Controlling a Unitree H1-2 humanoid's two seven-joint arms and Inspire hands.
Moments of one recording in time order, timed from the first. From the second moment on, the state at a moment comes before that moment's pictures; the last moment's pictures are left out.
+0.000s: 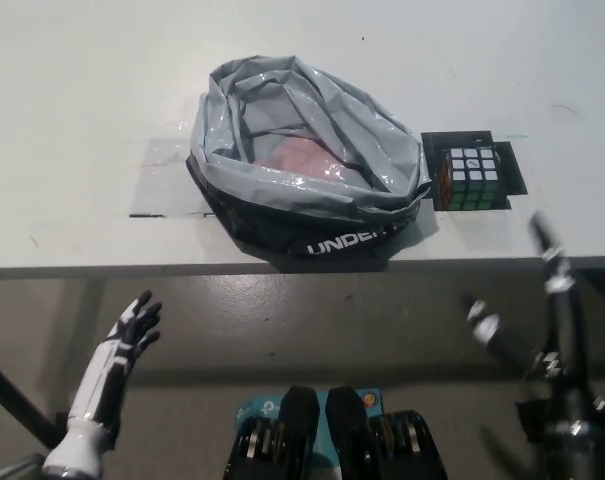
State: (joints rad) left_arm -0.04 0.18 0.01 0.01 -0.02 -0.04 -0.09; right_arm -0.15 -0.03 -0.03 -0.01 -0.38 -0.28 -0.24
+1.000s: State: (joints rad) left_arm -0.08 0.17 -0.03 0.01 0.00 -0.05 -0.10; right_arm -0.71 -0.05 -0.10 0.49 -0.40 0.03 -0.30
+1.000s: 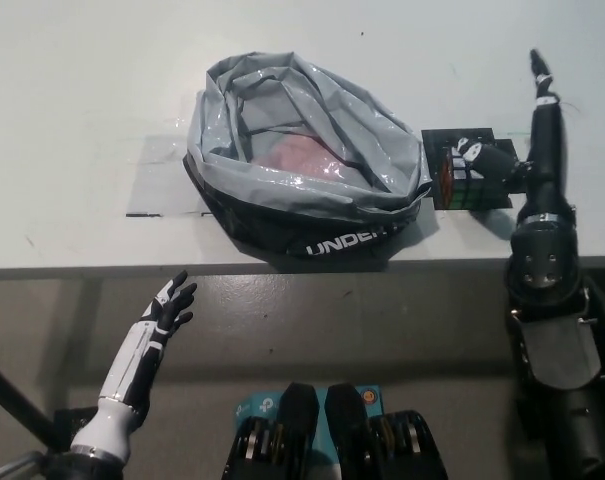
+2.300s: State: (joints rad) left_arm -0.07 0.17 -0.04 0.01 0.06 -0.06 -0.10; right_arm -0.76 -0.01 -0.09 0.72 -0.31 0.05 -0.33
